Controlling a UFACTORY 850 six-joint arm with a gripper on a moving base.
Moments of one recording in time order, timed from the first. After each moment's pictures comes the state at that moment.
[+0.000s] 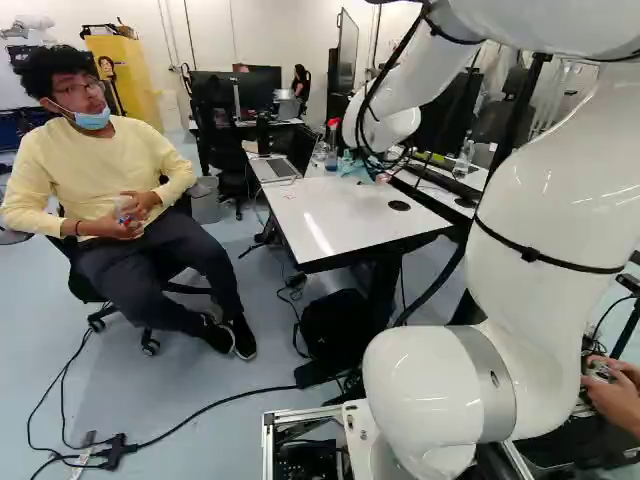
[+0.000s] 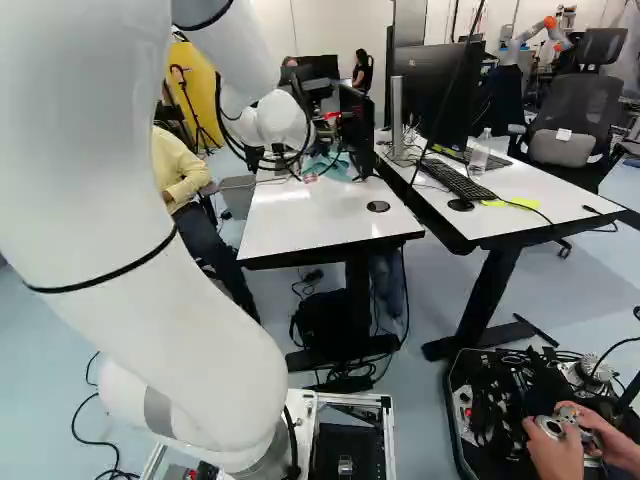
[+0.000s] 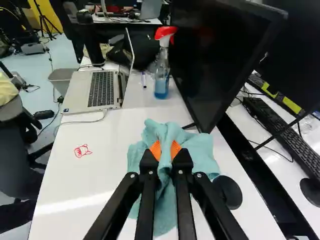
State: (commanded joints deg) arm -5.1 -2.8 -50.9 -7.7 12.7 0.0
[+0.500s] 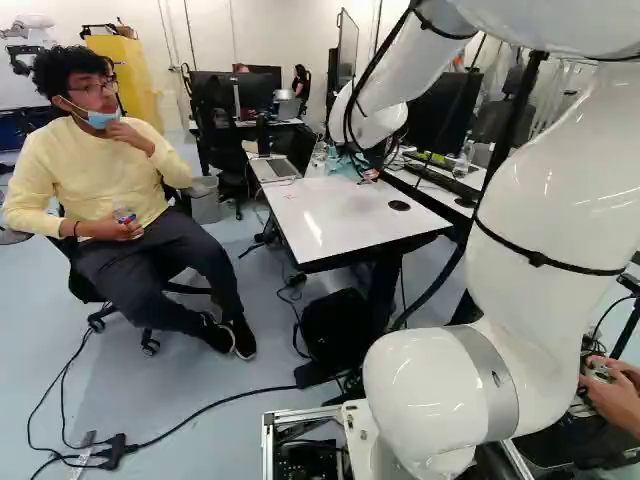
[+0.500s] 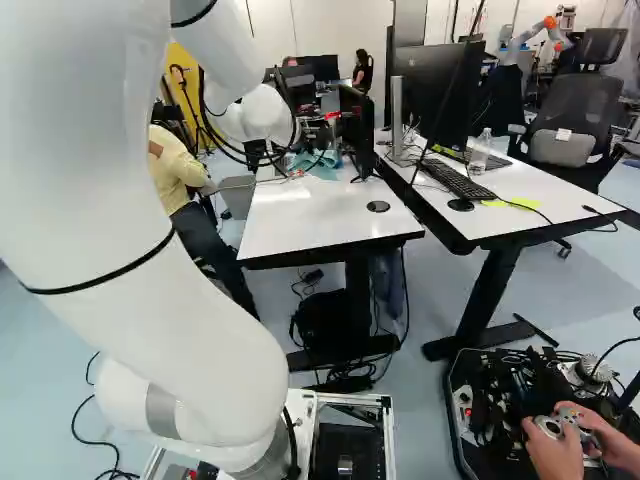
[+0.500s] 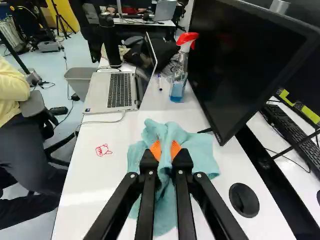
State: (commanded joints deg) arm -0.9 -3.2 -52.1 -6.9 10.6 0.0
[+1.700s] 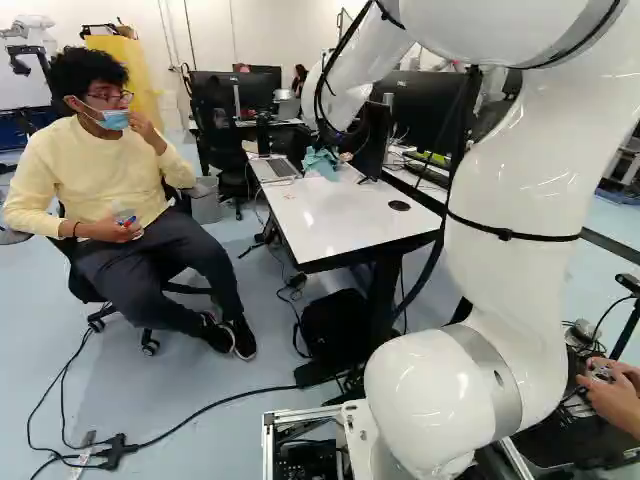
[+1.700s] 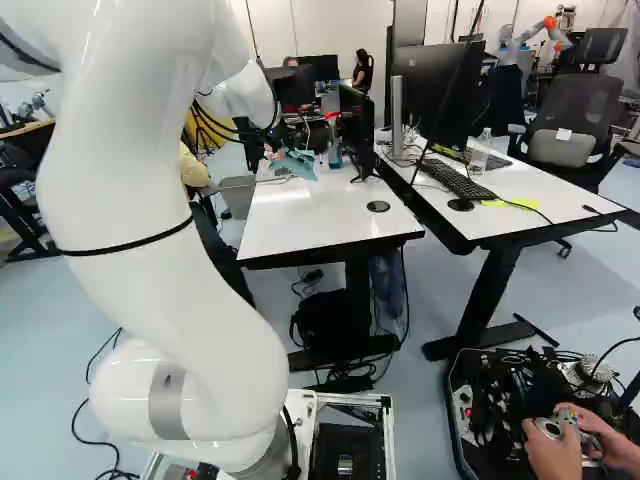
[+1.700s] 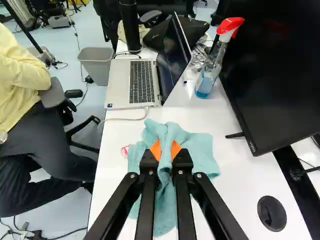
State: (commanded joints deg) arm 5.9 -11.9 -67.7 -4.5 -6.1 0.0
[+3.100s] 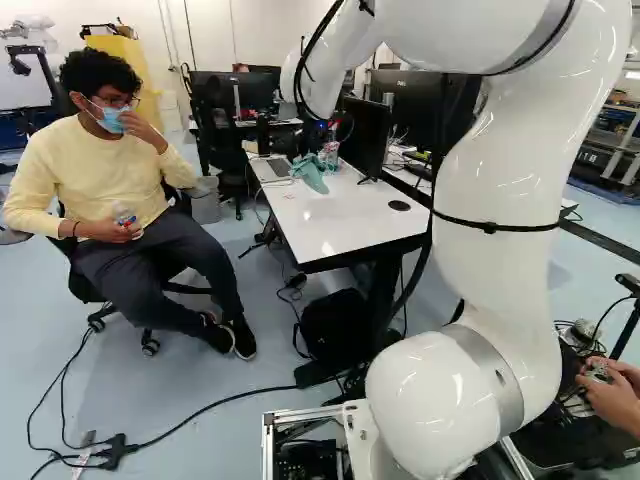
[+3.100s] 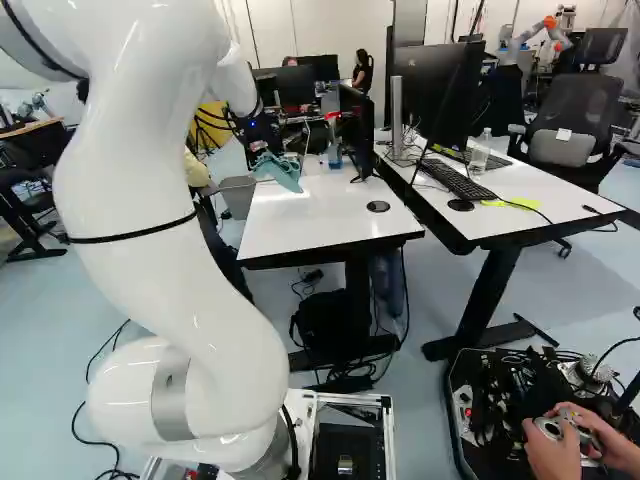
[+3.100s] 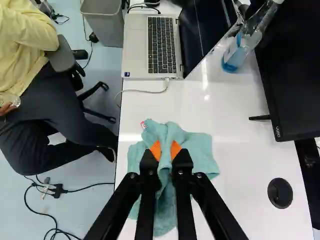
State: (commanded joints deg) arm 10.3 -16.2 -76.9 -4.5 -24.3 0.0
